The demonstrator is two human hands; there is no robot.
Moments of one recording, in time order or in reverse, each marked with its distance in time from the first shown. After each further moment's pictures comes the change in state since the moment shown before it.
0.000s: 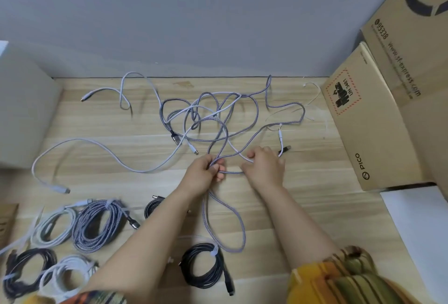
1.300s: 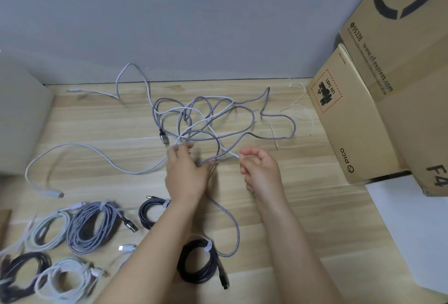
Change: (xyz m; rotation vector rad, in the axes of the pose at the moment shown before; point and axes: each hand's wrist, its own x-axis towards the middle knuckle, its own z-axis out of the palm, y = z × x) left_hand -0.032 0.025 0.010 0.499 0.534 0.094; right_hand -0.069 -0.028 -0.061 1.218 -0.094 0.256
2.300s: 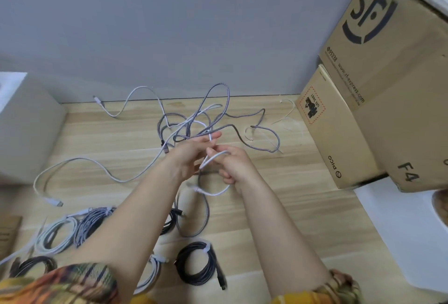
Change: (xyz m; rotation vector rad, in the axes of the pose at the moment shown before) left_hand 0.024 0.053 -0.047 -0.726 -0.708 -0.251; right_hand -0.002 -0.028 0.034 -0.111 -0.259 0.089
